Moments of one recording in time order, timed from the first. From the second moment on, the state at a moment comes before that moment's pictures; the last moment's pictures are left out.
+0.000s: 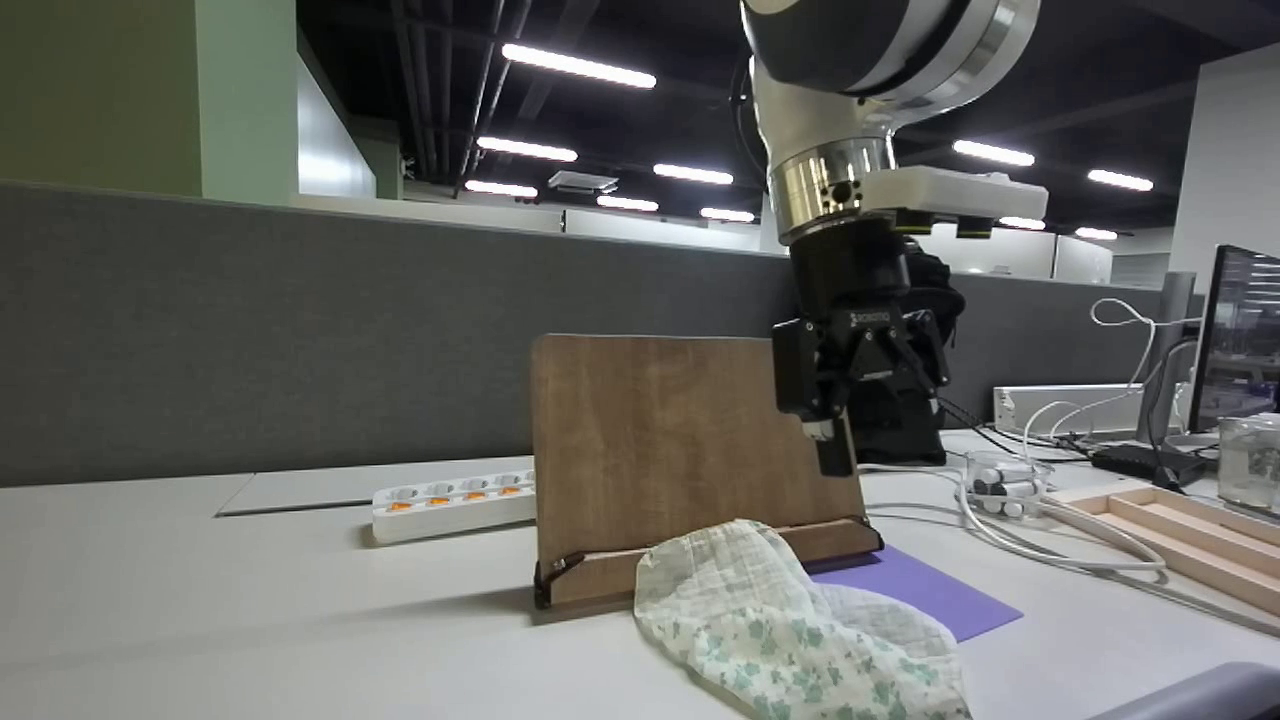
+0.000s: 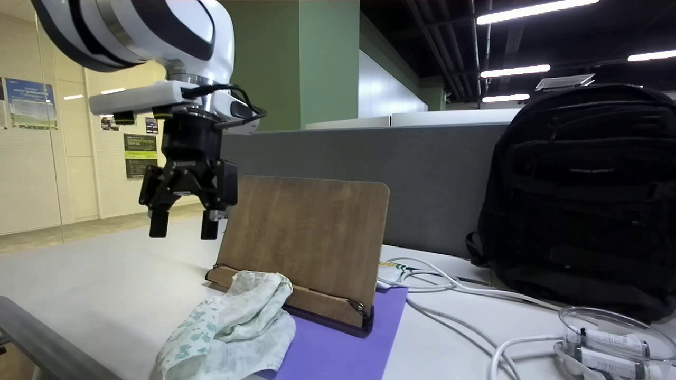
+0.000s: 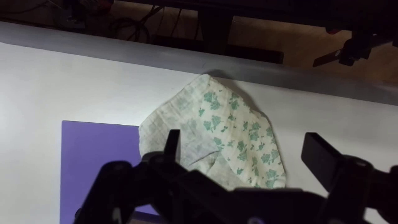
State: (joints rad) arm 0.05 -0.24 0.07 -2.72 -0.06 2.23 0.03
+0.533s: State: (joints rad) arm 0.02 -0.18 0.08 -2.77 -0.23 2.41 0.08
